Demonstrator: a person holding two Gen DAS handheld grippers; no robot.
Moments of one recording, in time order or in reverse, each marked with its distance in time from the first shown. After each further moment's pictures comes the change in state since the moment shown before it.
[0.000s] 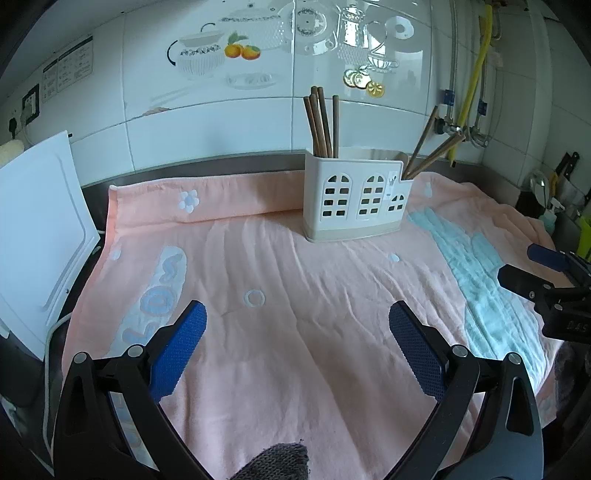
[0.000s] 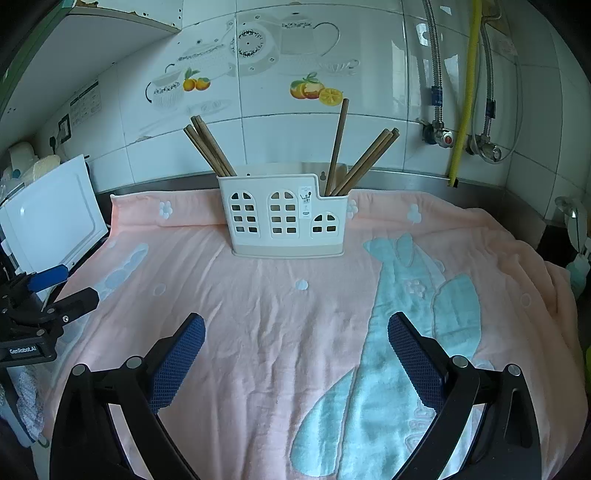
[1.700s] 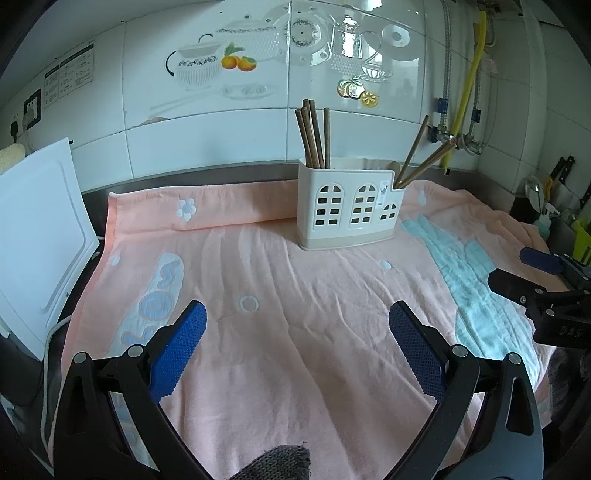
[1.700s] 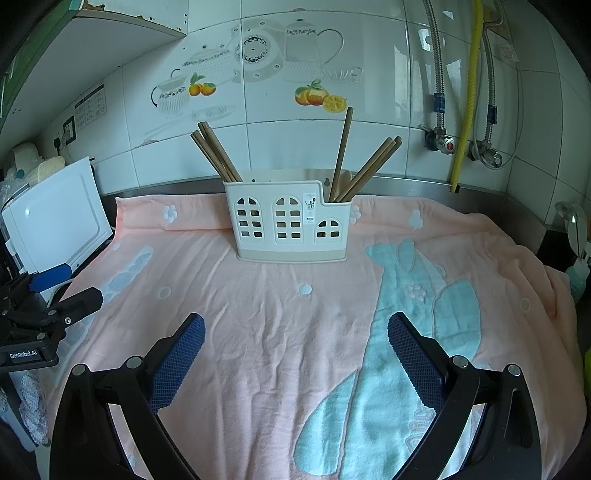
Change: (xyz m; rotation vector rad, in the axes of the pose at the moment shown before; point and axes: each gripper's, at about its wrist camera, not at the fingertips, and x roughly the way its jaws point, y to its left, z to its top) left arm -0.009 -0.005 0.002 0.001 -0.027 -0.015; right arm -0.004 0.002 0.002 -0.011 -0.014 0.010
